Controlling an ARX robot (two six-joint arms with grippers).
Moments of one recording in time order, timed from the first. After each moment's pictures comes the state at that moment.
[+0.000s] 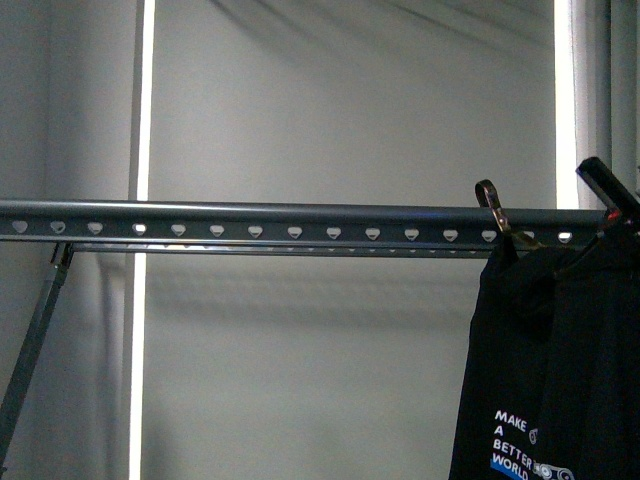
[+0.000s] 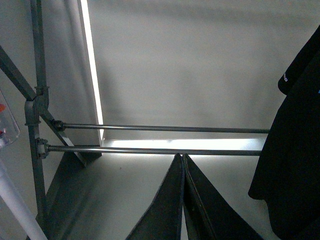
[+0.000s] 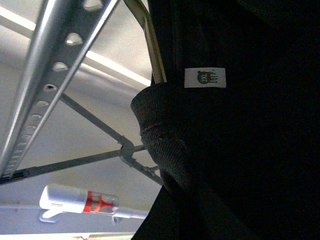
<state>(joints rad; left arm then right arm) 0.00 0.57 0.10 0.47 0.00 -0.01 -0.13 1.72 1.58 -0.21 -0.53 0.75</state>
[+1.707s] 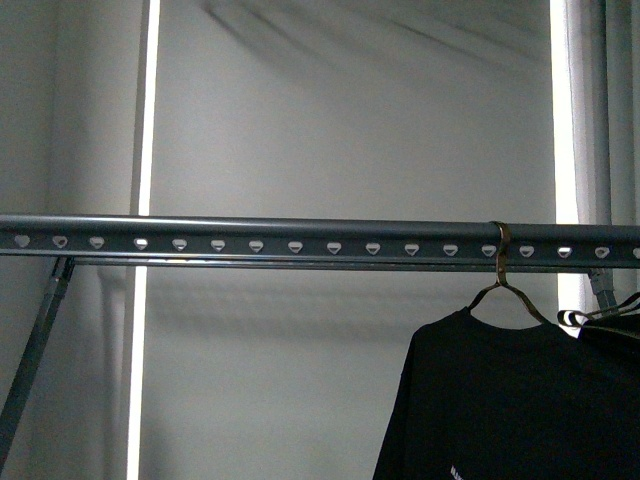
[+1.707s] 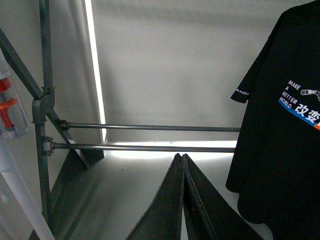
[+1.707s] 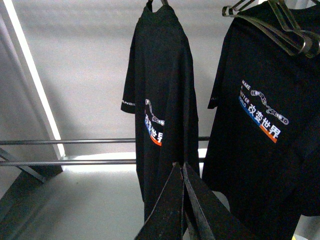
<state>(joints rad) 0.00 0.00 0.02 0.00 0.00 0.00 0.00 0.06 0.07 -0.01 0.00 0.00</state>
